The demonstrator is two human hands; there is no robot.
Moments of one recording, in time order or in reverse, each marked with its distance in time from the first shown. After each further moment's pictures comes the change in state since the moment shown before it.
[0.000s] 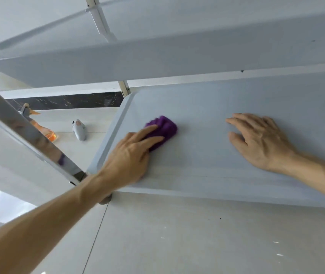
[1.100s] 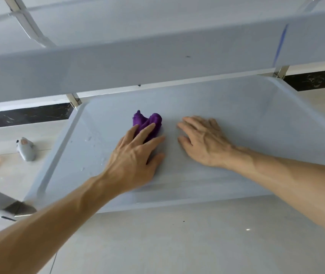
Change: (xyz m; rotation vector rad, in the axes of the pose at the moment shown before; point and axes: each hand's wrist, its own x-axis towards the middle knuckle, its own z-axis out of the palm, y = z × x) left_hand 0.055 0.085 0.035 0.043 -0.040 0.132; right_hand 0.006 0.005 -0.002 0.010 -0.028 -0.002
